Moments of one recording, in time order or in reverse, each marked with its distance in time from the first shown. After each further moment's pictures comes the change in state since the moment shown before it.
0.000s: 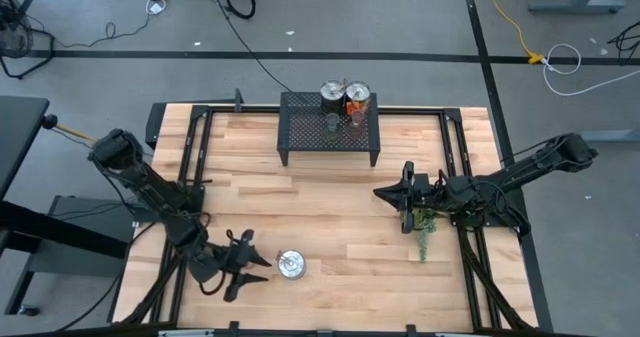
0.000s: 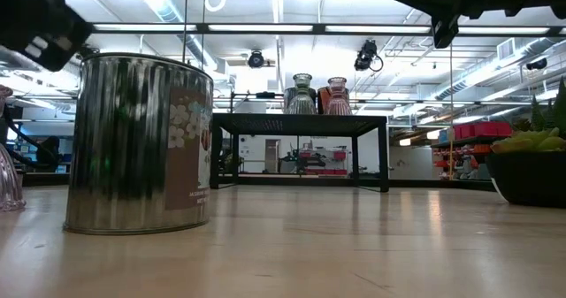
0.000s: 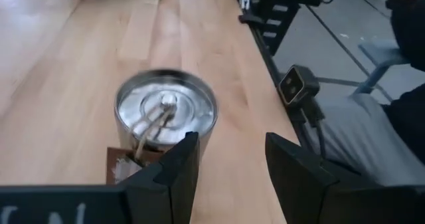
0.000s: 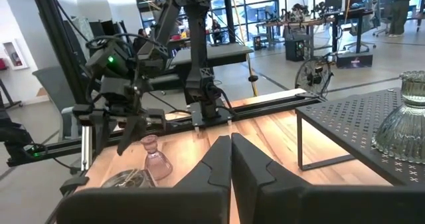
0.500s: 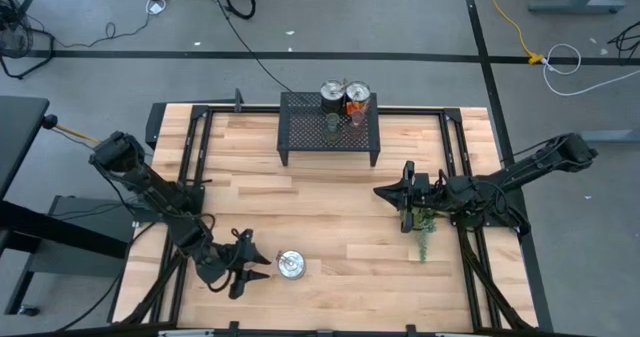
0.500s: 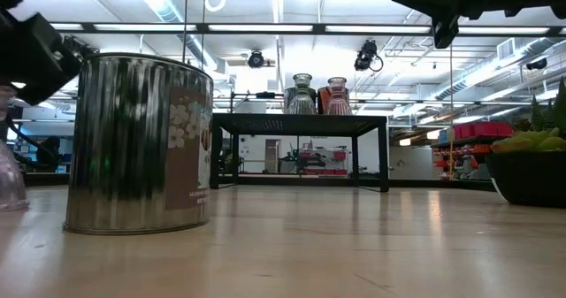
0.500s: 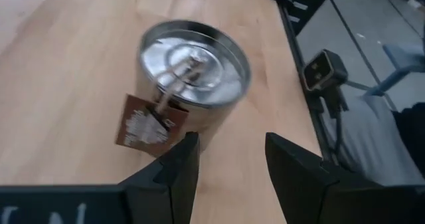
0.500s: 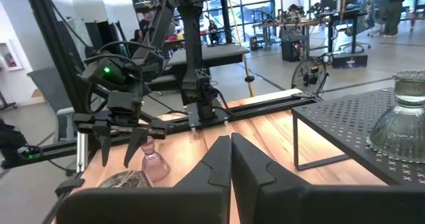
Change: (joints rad) left arm 0.017 0.041 0.000 -0.078 0.031 -0.211; right arm 0.000 0.000 0.000 0.000 0.014 0.000
